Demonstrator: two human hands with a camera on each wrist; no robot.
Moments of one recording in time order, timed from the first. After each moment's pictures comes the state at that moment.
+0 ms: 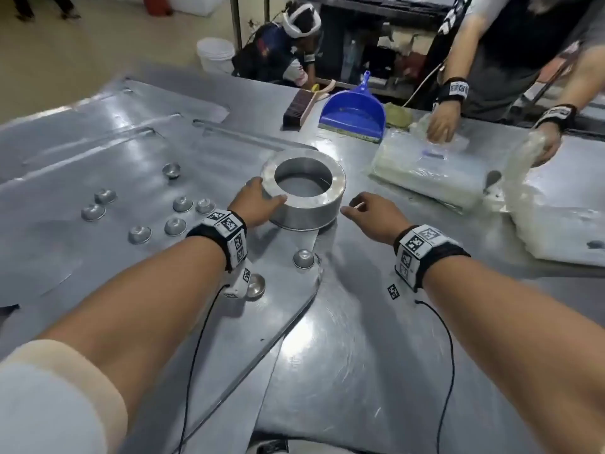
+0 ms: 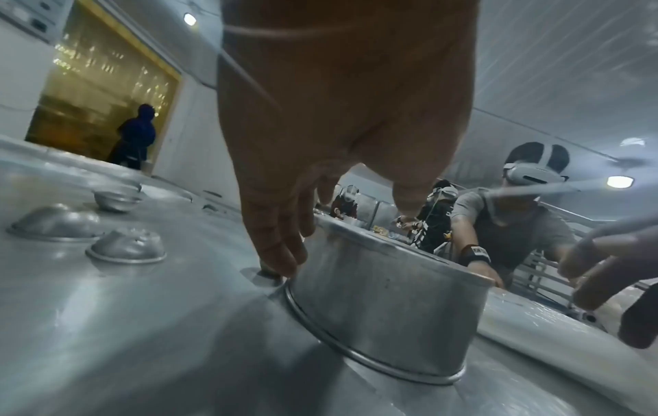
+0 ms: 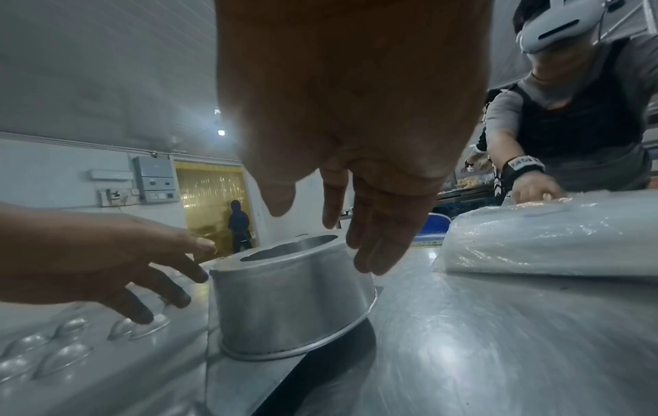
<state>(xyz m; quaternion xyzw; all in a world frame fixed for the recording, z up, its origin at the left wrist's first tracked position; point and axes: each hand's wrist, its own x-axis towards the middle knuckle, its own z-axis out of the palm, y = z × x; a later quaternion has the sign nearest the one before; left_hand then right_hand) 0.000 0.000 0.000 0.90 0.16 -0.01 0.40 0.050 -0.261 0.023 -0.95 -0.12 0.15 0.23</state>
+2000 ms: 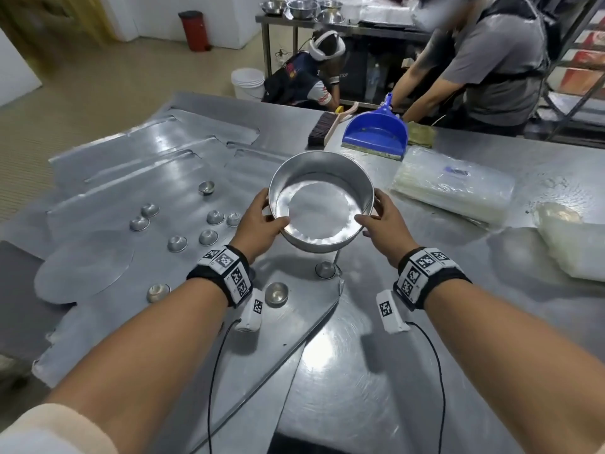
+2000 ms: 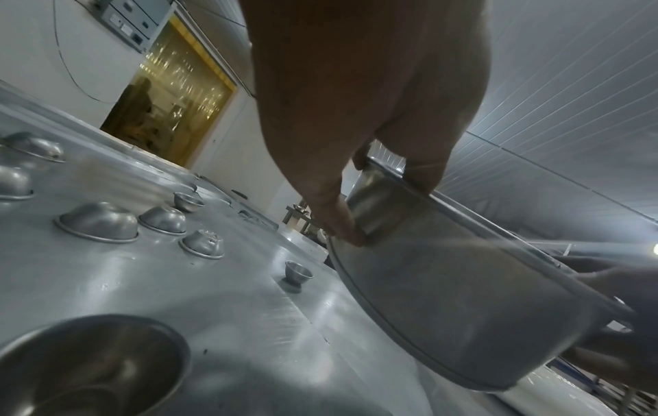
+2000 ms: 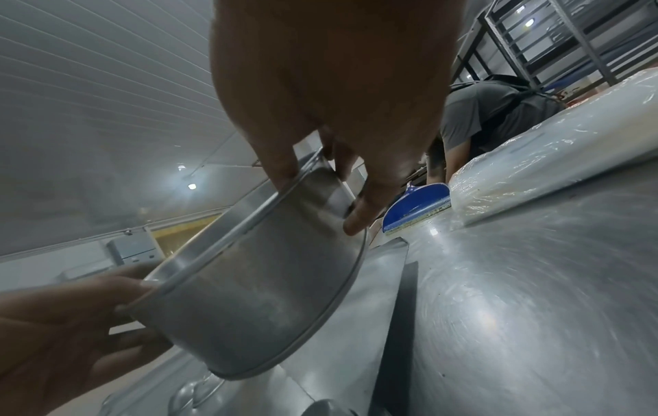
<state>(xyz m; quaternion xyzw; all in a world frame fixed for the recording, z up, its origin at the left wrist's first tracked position) -0.059 0.014 0.007 0.76 0.12 0.10 0.63 0.019 -0.236 0.025 -0.79 -0.08 0.11 0.60</state>
